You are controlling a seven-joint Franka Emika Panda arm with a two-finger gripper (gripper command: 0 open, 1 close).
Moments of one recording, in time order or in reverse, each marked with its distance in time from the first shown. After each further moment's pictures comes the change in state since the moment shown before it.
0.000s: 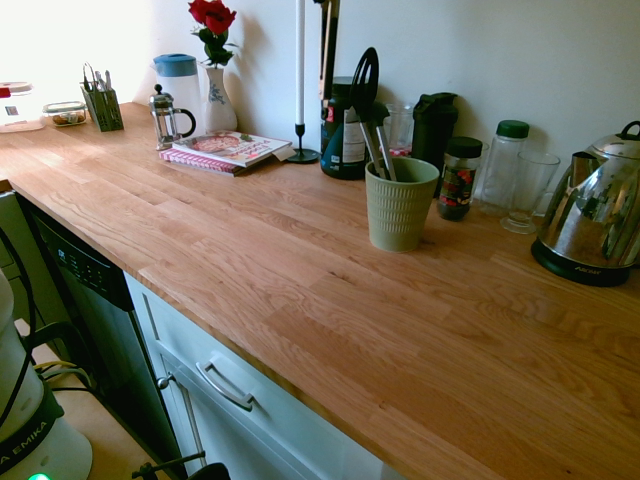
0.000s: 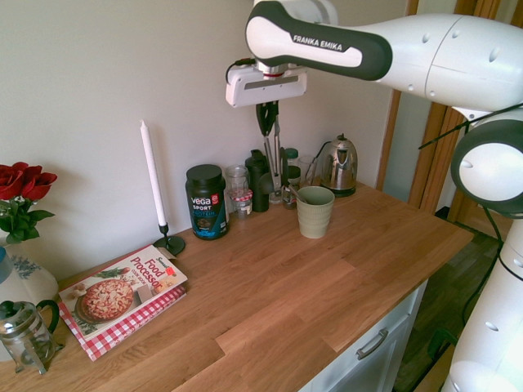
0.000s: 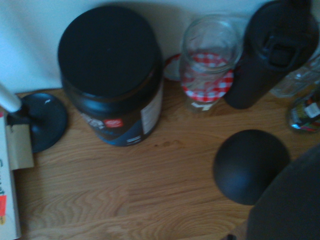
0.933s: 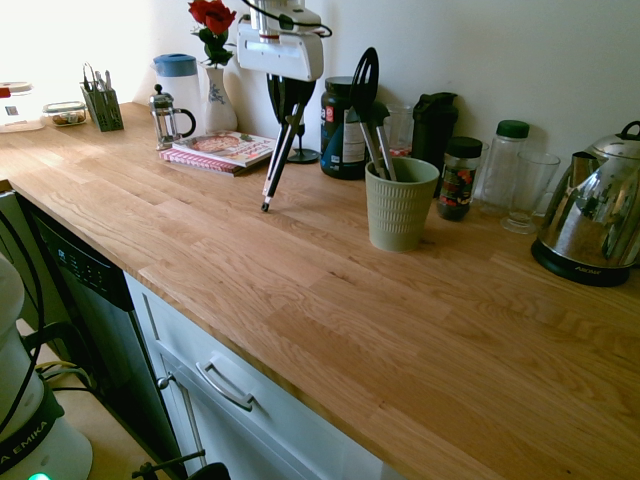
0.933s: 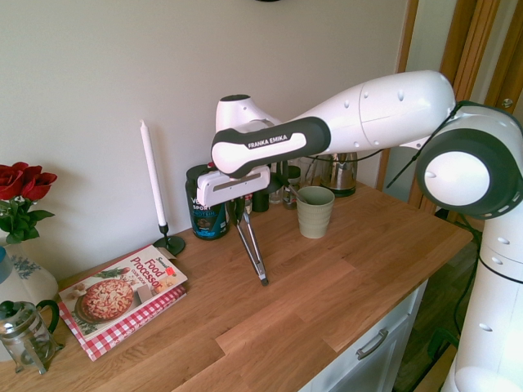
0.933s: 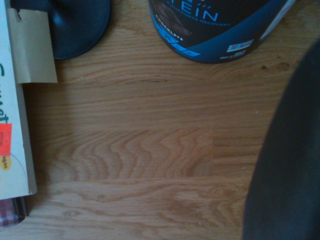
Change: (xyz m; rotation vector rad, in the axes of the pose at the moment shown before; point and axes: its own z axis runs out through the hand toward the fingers) arm -0.107 -0.049 0.207 -0.078 -0.176 -0.138
